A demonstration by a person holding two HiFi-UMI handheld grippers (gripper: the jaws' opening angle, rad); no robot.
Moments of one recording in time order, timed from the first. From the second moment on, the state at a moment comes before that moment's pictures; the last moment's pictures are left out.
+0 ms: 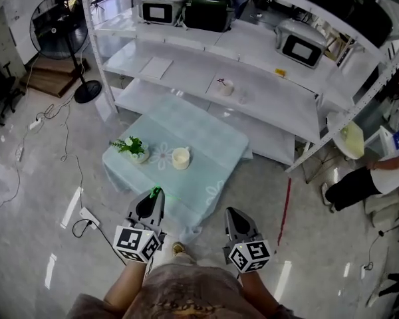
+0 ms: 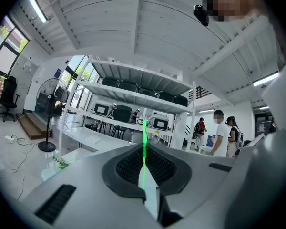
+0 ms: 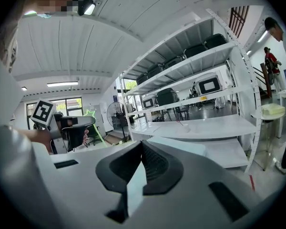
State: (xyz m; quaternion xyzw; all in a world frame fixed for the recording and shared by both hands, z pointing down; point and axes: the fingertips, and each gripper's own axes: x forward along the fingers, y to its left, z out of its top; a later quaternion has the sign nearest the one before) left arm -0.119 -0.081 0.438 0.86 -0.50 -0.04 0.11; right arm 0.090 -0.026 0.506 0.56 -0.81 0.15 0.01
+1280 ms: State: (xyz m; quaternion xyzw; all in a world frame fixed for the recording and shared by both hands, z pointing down) left arm -0.099 -0.285 0.494 0.84 -0.53 -0.02 0.12; right arm 0.115 -0.155 0.522 0.56 -0.81 0.18 0.03
